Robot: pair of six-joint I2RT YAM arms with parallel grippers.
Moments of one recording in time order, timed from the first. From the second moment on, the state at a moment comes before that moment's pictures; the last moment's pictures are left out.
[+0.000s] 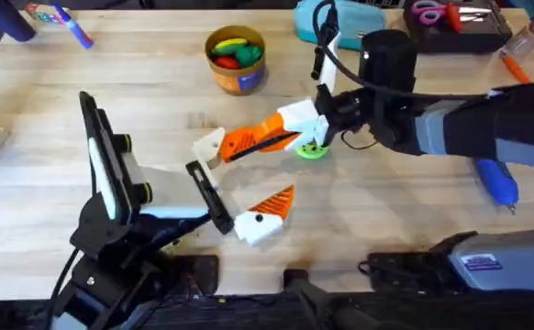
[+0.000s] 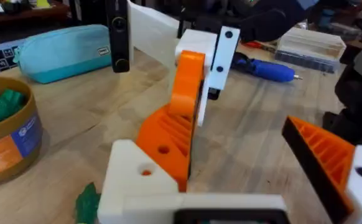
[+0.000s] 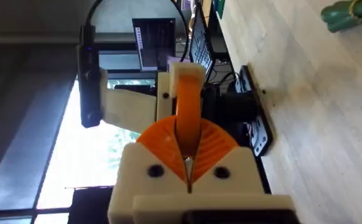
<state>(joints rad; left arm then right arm) -0.49 0.00 0.01 -0.05 0.56 -0.08 0.42 1.59 0.67 0.49 -1.38 1.07</state>
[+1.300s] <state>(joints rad) -0.48 0.00 0.01 -0.05 0.55 -0.09 0.46 1.59 0.67 0.52 -1.26 0.98</state>
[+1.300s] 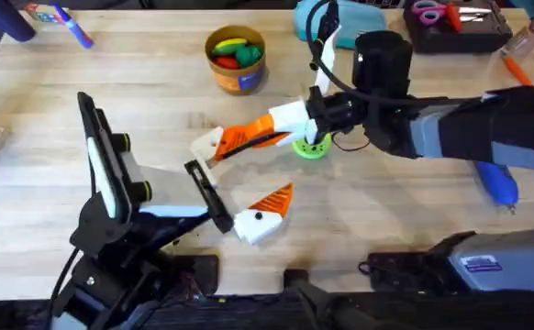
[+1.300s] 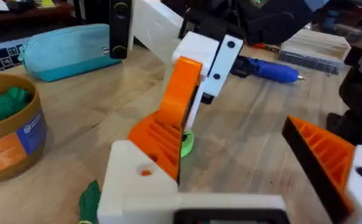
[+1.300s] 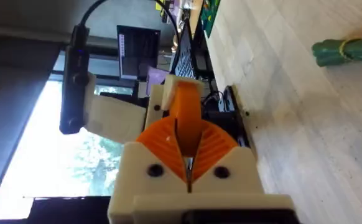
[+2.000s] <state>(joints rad) -0.47 0.00 0.01 -0.05 0.52 -0.11 0.53 1.59 0.67 0.54 -1.14 1.00</state>
